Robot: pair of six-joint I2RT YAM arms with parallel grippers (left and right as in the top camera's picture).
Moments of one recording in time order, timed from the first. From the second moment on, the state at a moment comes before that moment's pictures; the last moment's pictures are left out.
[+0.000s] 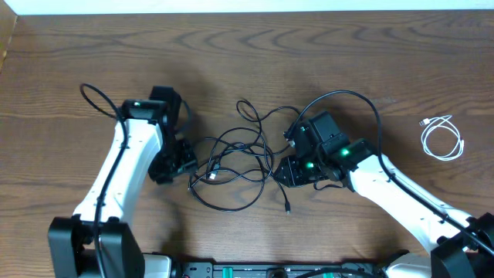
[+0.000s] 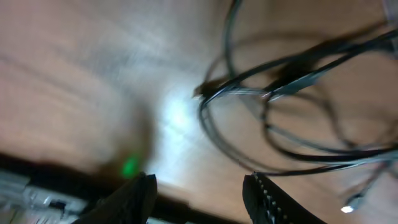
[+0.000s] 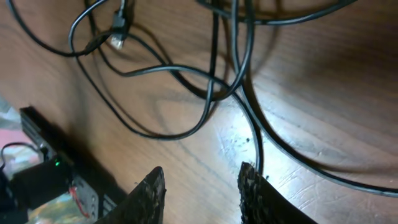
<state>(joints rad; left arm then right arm) -0.10 1.55 1.16 -1.30 0.08 -0.54 0.56 1.50 0.88 -0.56 -0.48 0.43</state>
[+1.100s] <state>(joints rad) -0.27 1.53 0.98 -0.76 0.01 -0.38 0.84 1.78 0.88 -0.15 -0.26 1.44</state>
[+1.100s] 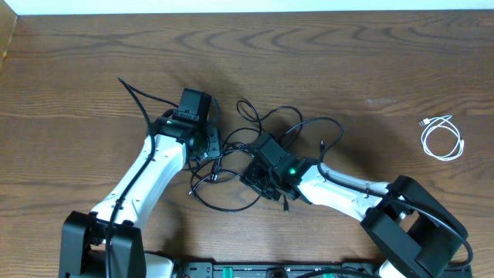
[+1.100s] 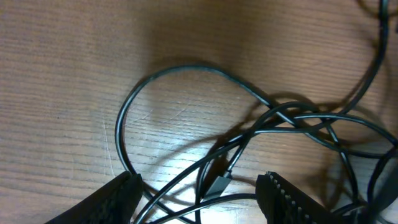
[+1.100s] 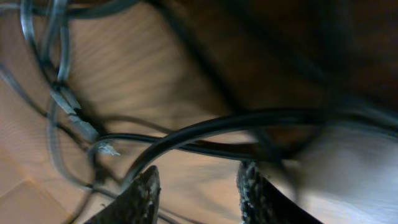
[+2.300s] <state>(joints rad) -0.27 1.47 0.90 -0.64 0.28 -0.20 0.83 1.70 0.88 -0.06 -0.24 1.43</state>
